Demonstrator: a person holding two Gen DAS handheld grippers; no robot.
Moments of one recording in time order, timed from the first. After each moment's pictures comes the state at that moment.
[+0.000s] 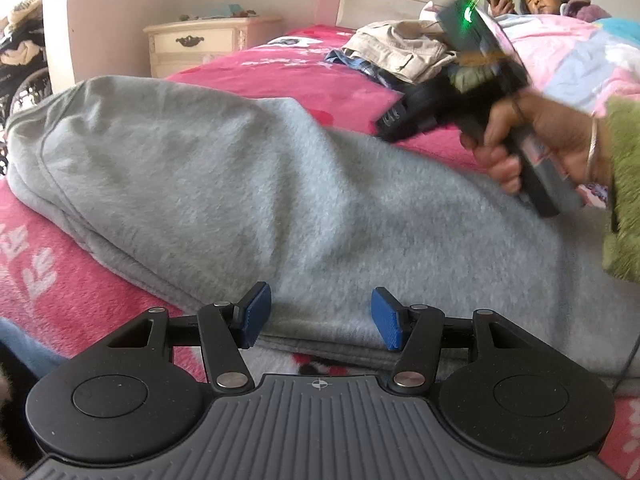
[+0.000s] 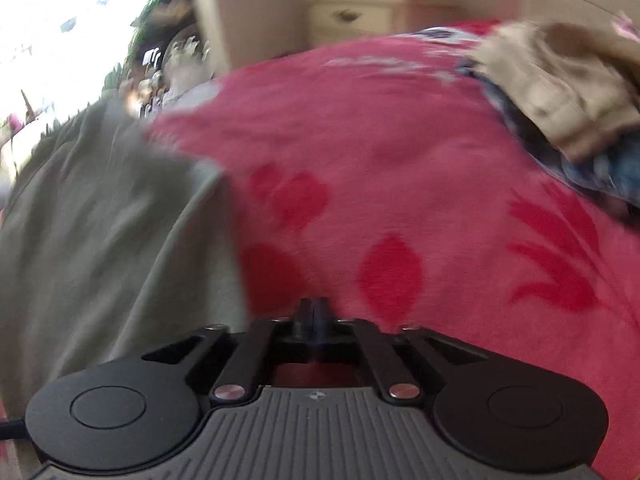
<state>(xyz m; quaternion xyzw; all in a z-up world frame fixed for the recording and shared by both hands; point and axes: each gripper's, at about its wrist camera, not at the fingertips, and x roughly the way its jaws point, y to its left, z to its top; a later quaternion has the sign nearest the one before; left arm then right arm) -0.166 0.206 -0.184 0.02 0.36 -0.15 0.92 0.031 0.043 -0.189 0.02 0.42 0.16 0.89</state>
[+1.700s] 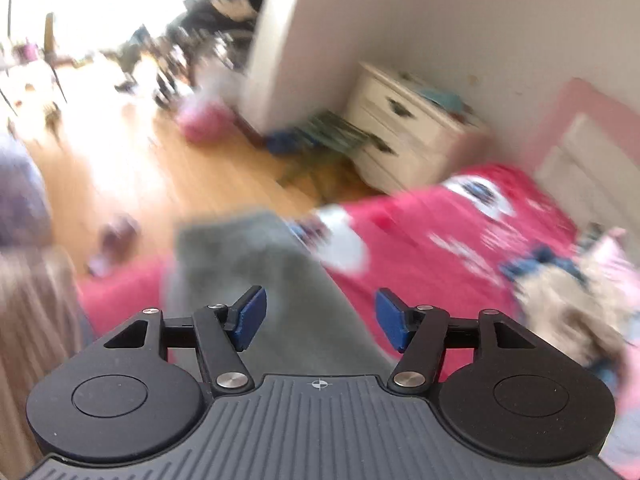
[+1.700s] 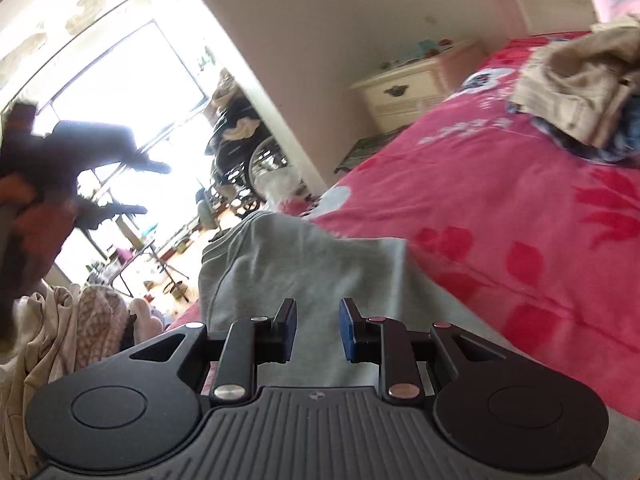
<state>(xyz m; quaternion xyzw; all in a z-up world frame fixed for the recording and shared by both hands) 0.009 0.352 0.017 -0.19 0.34 0.15 0.91 -0.078 0.079 -0.098 0.19 0.33 0.28 0.88</state>
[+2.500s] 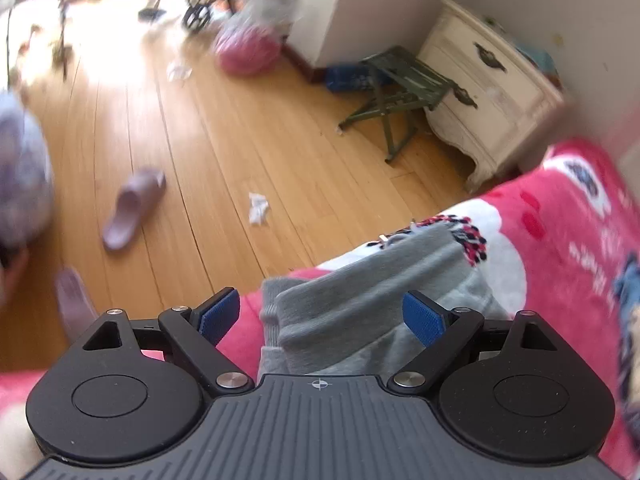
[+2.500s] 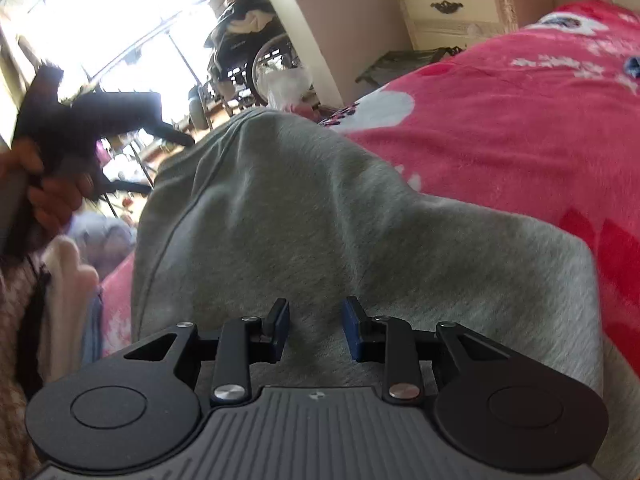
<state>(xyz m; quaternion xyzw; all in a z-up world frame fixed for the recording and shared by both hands) 0.099 0.511 -0.123 -0.27 0.45 0.15 0.84 0.040 0.222 -0.175 0.09 0.44 0.31 0.84</state>
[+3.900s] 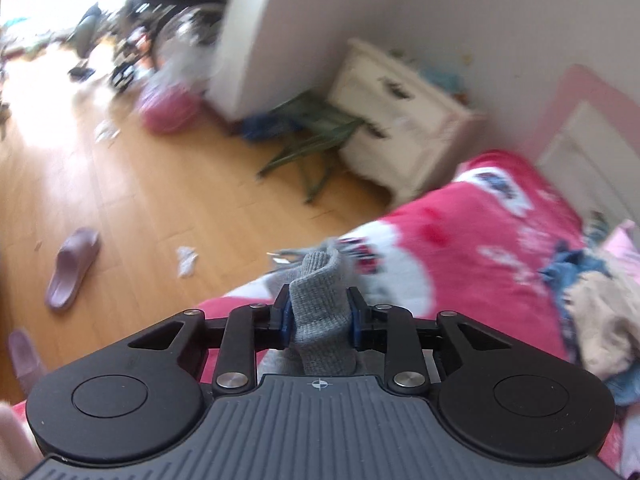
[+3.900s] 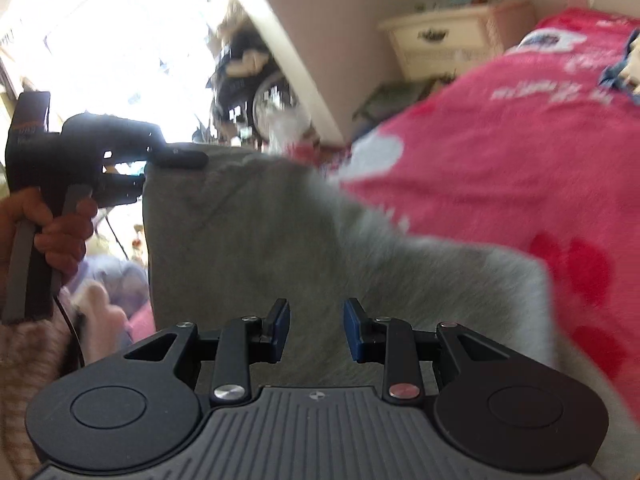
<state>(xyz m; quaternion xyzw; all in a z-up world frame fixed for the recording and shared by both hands) 0.078 0.429 -0.061 -0.21 0.35 0.03 0.91 0.011 0.181 -0.124 0.14 0.38 0.30 0.87</state>
